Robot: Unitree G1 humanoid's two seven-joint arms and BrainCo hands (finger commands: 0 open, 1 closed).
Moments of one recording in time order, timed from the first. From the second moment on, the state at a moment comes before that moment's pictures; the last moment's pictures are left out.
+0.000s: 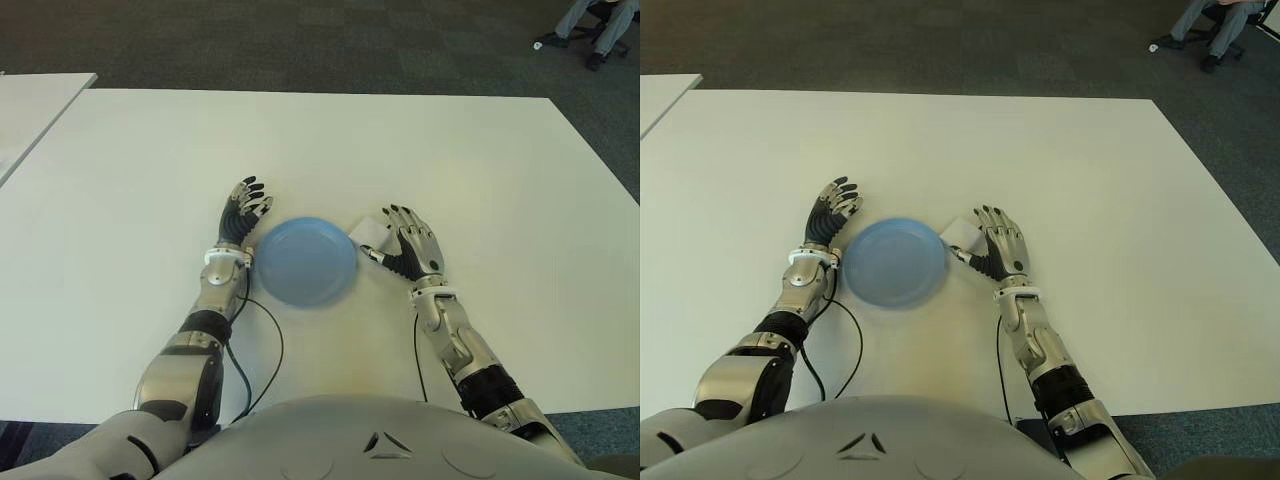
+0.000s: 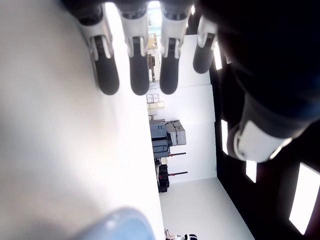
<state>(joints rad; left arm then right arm) -0.30 0.10 0.08 0.99 0.04 -0.57 0.02 0.00 -0.30 0.35 0.23 -0.88 0.00 -0.39</state>
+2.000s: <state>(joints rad) -0.17 0.10 0.06 0.80 0.06 -0.53 0.03 -0.04 -0.38 0.39 0.12 -0.89 0.12 0.01</state>
